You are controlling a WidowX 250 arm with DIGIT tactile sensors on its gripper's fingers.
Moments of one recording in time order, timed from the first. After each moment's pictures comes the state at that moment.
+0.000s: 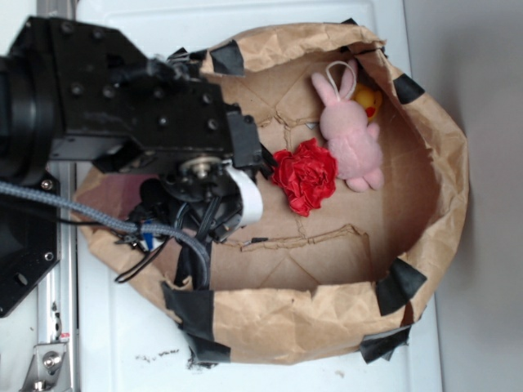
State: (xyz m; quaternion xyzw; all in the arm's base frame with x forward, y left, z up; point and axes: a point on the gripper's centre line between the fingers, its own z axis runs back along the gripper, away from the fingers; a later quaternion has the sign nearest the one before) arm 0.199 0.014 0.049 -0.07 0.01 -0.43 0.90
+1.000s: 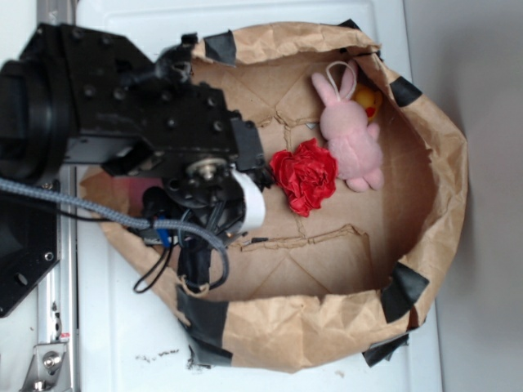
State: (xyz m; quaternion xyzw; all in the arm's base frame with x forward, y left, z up) arm 0.202 0.008 0.047 -0.09 0.00 -0.43 0.90
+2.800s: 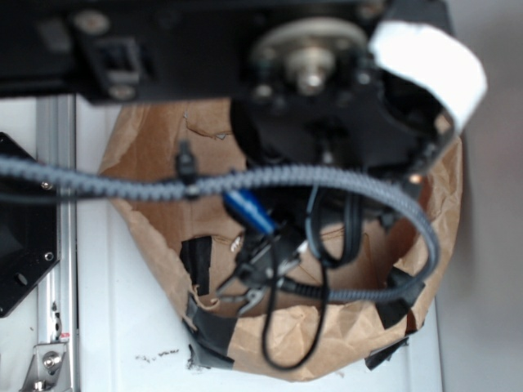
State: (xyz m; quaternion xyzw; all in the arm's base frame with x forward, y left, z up) arm 0.264 0.007 0.203 -0.04 -0.08 -0.17 0.98
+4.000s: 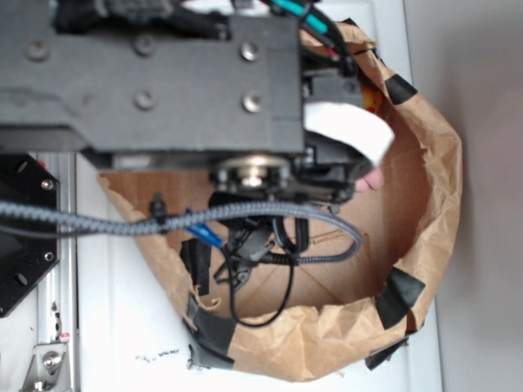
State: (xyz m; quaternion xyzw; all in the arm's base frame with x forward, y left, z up) arm 0.248 0.018 0.149 0.01 -0.04 -0.09 0.99
